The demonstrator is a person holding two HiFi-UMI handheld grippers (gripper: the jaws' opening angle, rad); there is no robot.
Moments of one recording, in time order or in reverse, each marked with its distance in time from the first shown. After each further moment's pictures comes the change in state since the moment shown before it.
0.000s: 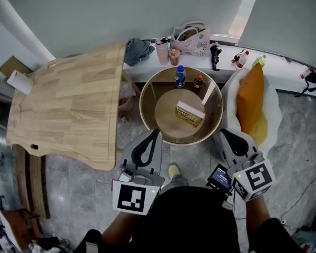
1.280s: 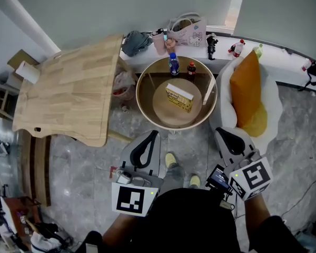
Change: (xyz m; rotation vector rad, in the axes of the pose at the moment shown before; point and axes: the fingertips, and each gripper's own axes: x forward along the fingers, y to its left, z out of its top) left arm -0.056 -0.123 0.002 0.031 0.032 0.054; right arm -0.105 -0.003 -0.046 0.036 -0.113 0.080
